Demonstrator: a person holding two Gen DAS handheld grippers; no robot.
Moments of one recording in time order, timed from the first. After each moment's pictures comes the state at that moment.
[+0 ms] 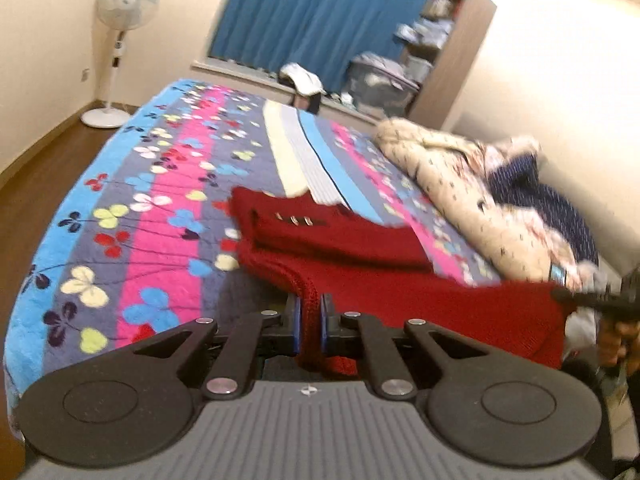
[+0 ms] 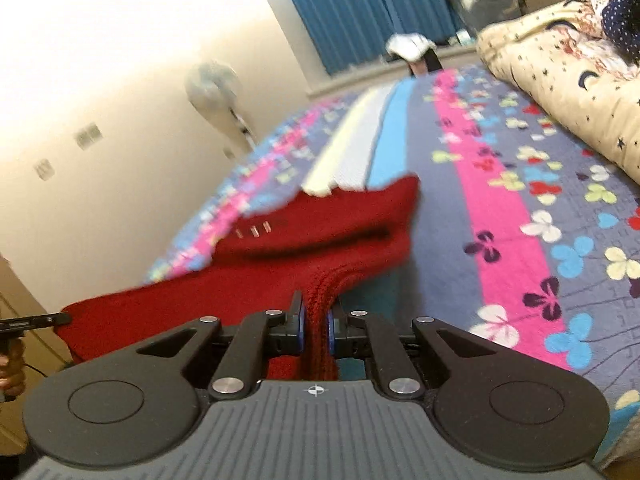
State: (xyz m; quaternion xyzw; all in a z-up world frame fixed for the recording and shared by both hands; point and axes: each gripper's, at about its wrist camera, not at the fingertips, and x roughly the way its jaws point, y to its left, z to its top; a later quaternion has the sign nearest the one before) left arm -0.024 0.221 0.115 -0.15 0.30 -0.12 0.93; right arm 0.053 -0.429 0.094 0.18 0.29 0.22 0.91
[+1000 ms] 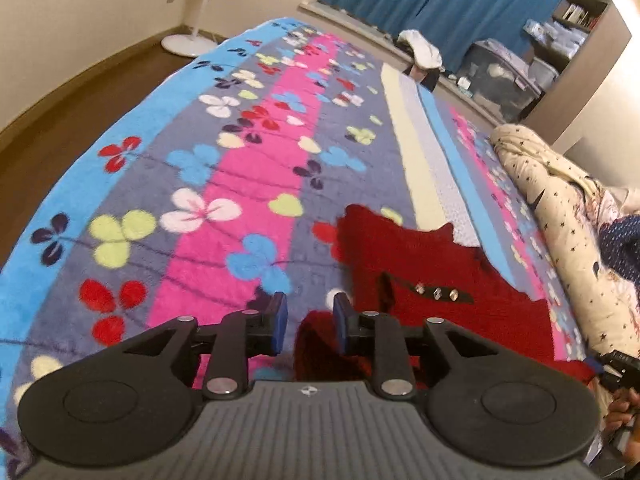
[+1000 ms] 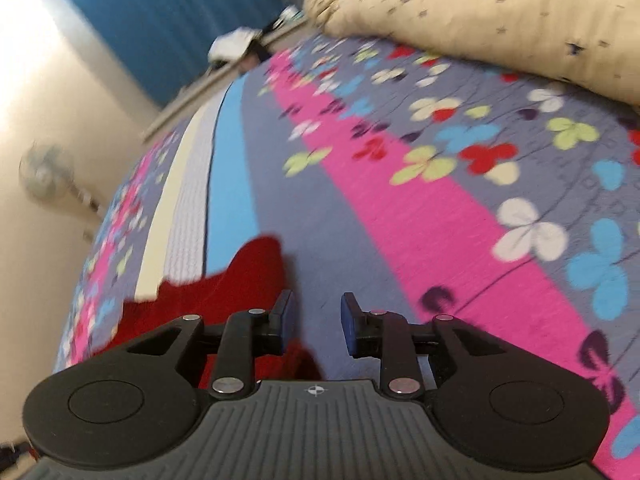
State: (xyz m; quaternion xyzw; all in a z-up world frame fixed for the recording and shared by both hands) left arm 0.254 0.283 0.026 -0.21 0.40 0.01 0.89; right arm 0.313 -0.433 -0.019 0.31 0.35 -0.02 0.88
